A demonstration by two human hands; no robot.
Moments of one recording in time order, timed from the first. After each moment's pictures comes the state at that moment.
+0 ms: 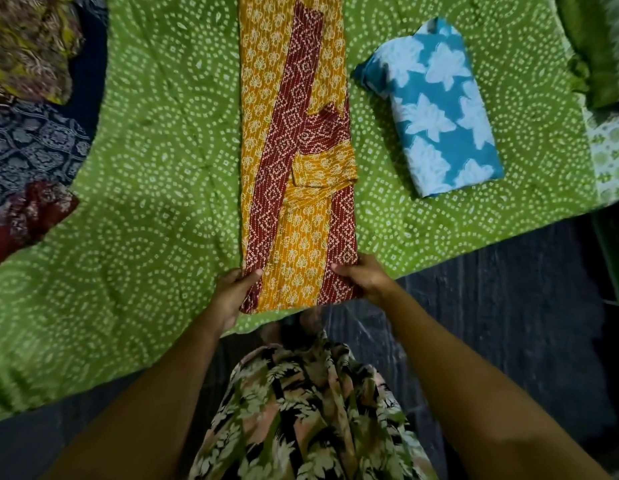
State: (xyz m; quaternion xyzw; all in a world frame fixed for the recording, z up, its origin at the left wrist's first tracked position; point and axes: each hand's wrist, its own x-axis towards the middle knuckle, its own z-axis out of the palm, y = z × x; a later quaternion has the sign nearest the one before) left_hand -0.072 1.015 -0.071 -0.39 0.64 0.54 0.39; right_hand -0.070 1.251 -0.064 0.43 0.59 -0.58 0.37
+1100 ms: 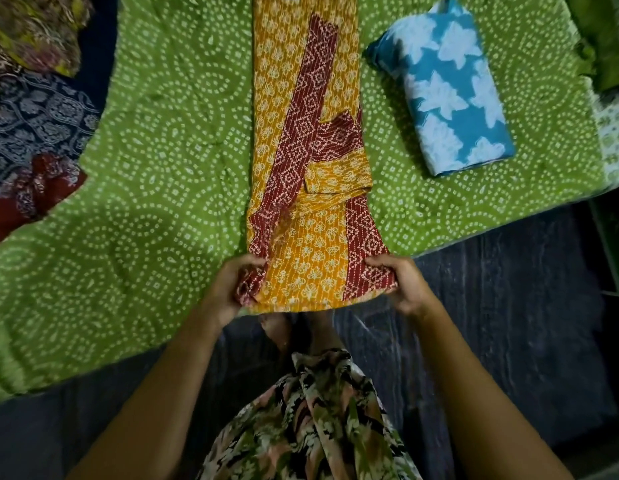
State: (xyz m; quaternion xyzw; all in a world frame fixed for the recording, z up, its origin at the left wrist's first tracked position) left_hand -0.054 0.990 -0.027 -0.34 0.50 0.70 0.37; right_hand -0.023 1.255 -0.015 0.43 0.50 -0.70 0.29
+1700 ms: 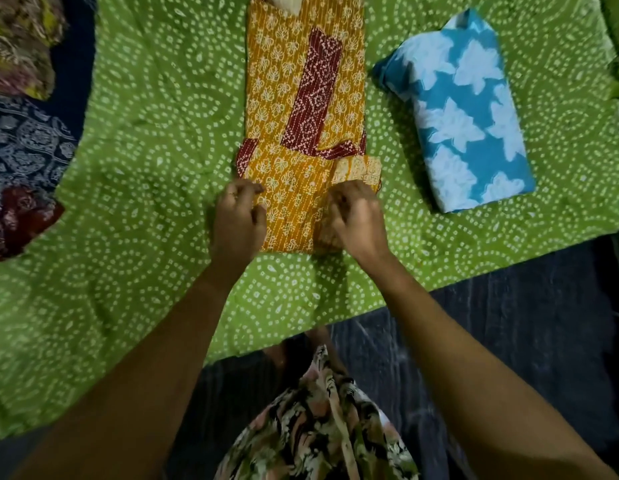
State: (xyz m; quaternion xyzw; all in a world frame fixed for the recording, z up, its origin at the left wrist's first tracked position) left_hand -0.188 1.032 -0.091 0.04 0.95 0.32 0.04; right_hand -0.170 1.225 -0.065 0.06 0.94 -0.34 0.02
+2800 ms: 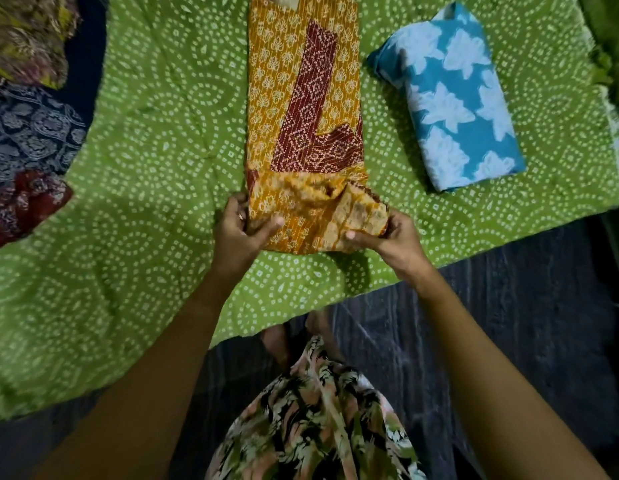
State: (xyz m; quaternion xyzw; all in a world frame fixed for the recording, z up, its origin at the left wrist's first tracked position) left_hand -0.127 1.029 -0.047 -0.15 0.74 0.63 0.19; right_hand -0.096 1.265 -0.041 0.24 0.67 -0.68 0.16
